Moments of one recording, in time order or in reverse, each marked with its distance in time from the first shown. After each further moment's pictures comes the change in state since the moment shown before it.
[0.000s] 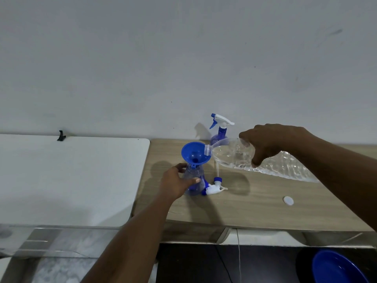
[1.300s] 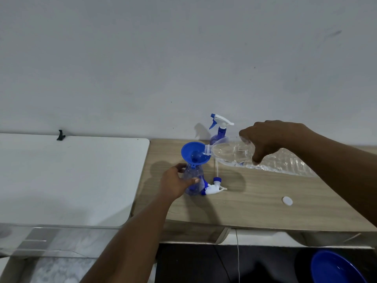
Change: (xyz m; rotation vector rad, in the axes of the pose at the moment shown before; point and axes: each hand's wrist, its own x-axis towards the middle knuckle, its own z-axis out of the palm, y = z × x) left_hand 0.006 -0.007 0.003 0.017 0.010 0.017; right_hand -0.005 0.000 -0.012 -0.066 -0.005 0.015
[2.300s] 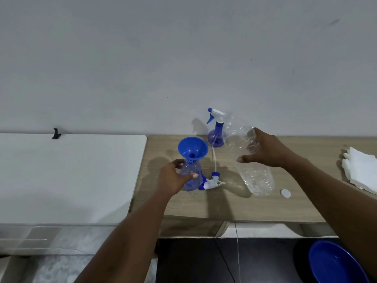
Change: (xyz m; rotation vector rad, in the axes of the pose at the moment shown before) left_hand 0.004 -0.008 0.003 -0.040 0.008 0.016; right_hand 0.013 0.010 0.101 0.815 0.379 0.124
